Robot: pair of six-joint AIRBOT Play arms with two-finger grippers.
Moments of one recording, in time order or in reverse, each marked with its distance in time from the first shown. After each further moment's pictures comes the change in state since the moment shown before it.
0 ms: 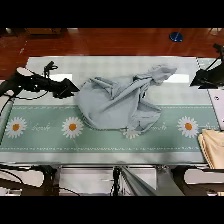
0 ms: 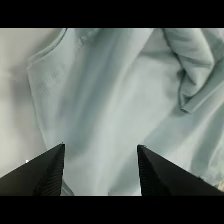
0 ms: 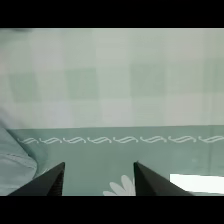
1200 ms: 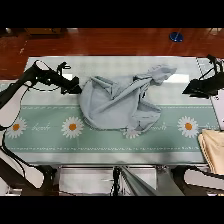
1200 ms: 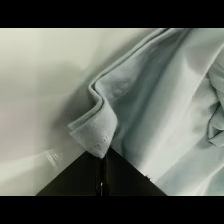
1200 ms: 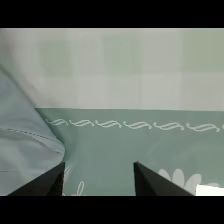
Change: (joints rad) left arm -0.099 -0.263 0.305 0.156 -0.081 -0.175; right arm -0.007 0.146 -0.242 0.134 -0.100 -0.074
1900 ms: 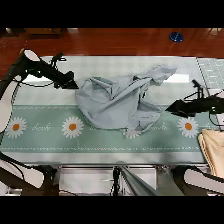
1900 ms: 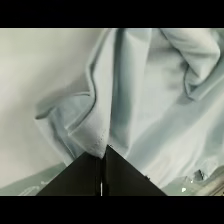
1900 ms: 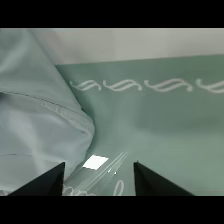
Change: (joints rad) left arm 0.028 0.114 0.054 0.019 -0.175 0.064; right arm -0.013 0.053 -0.499 0.293 -0.226 -0.213
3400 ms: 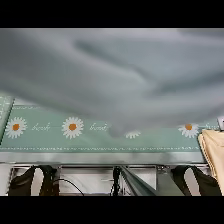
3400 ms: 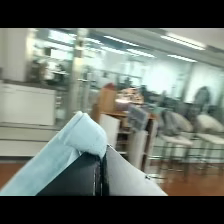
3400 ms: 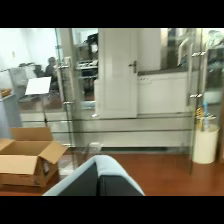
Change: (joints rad) left arm 0.428 1.332 0.153 -0.245 0.362 -0.147; right arm -0.114 0.711 1.118 0.033 -0.005 0.387
